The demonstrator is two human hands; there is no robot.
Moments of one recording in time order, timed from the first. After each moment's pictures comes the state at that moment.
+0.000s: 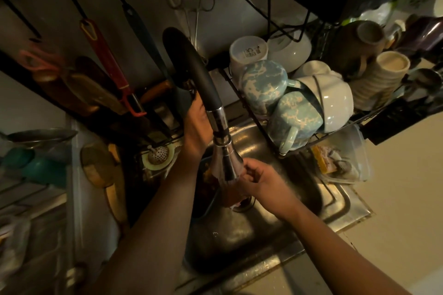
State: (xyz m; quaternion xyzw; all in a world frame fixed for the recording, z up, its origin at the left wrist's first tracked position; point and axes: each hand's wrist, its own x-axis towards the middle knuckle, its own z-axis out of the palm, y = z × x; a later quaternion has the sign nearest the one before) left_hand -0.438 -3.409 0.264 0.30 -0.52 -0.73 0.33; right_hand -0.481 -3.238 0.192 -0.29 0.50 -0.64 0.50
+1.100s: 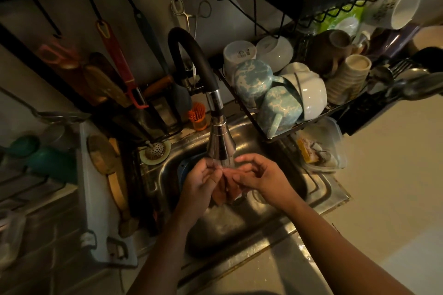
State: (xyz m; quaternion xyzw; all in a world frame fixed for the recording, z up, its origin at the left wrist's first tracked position) left_hand -0.321 -3.317 0.215 0.34 -0.69 -0.62 0.18; right_hand -0.474 -3.203 0.201 -0.26 0.54 -0.64 0.48
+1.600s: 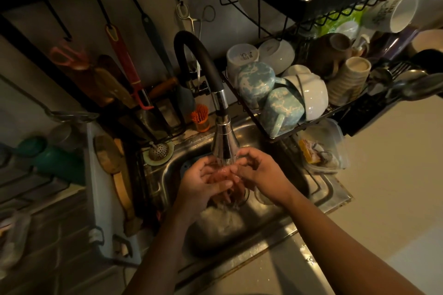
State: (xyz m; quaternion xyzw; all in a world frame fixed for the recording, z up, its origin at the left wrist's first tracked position) left_hand -0.318 -3.319 0.230 0.37 -0.61 -0.68 0.18; right_hand -0.471 -3.216 0.216 -0.29 0.56 -0.63 0.45
